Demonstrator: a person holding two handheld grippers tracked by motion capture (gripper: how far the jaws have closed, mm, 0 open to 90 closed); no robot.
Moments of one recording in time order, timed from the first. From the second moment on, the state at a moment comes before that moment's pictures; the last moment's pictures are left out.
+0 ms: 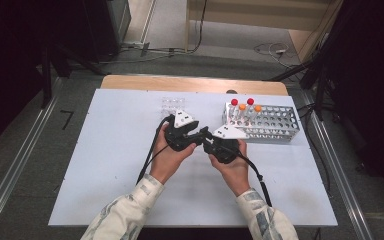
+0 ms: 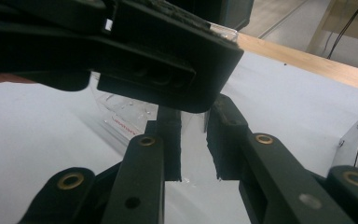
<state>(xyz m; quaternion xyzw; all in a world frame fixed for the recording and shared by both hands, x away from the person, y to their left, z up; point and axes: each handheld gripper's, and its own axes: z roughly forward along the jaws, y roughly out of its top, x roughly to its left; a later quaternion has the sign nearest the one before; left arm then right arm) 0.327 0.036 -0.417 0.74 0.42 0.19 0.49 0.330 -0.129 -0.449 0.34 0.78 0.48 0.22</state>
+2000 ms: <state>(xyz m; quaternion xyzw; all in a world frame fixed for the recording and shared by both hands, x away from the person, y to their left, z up) 0.335 0.106 -0.384 0.67 0.48 0.22 0.52 0.332 -0.140 -0.449 0.36 0.77 0.48 0.21</state>
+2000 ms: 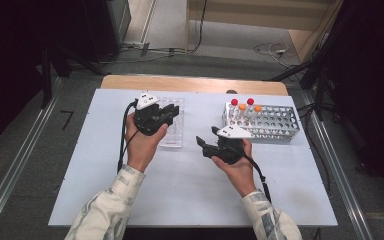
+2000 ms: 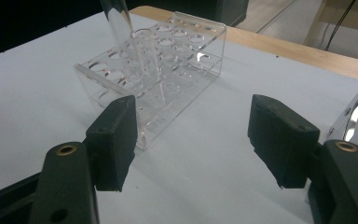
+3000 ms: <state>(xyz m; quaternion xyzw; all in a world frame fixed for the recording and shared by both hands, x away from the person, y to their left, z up) 0.332 0.078 -0.421 0.72 0.47 0.26 0.44 0.332 -0.140 -0.451 0.36 0.78 0.47 0.21</state>
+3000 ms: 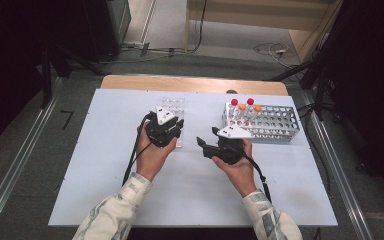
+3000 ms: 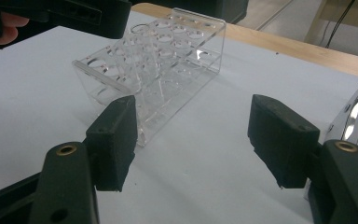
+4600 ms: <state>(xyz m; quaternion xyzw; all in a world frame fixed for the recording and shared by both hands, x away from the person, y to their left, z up) 0.329 0.084 -0.414 0.68 0.49 0.19 0.52 0.386 -0.259 -0.438 0.49 0.69 0.45 0.29</state>
